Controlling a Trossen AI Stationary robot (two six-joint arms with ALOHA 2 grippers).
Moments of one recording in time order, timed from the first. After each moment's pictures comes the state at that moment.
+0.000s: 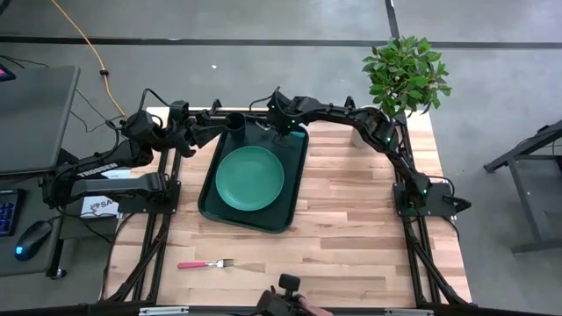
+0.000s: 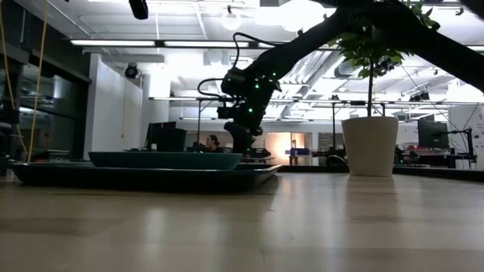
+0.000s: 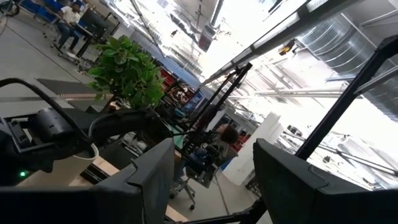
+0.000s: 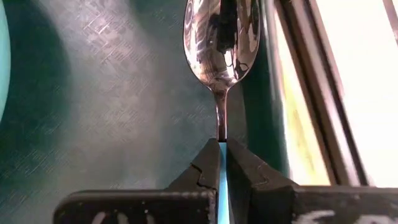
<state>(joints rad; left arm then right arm) 0.51 0.72 0.69 0.31 0.26 -0.76 -0.50 2.35 1.97 -0.69 0.01 -0.26</state>
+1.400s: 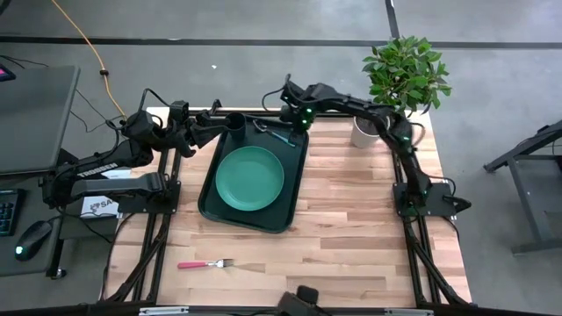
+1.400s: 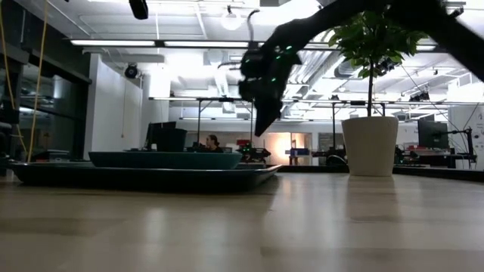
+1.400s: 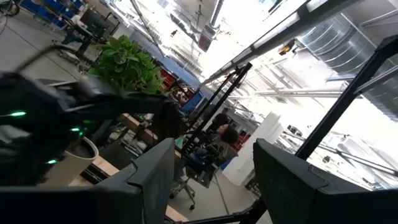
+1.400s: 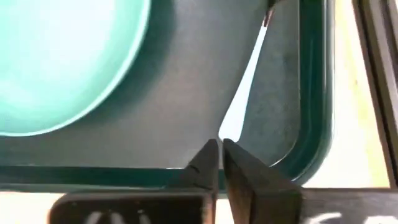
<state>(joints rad) 0.51 0.72 0.69 0.31 0.26 -0.76 -0.54 2.16 1.91 -1.01 -0.22 -0.28</state>
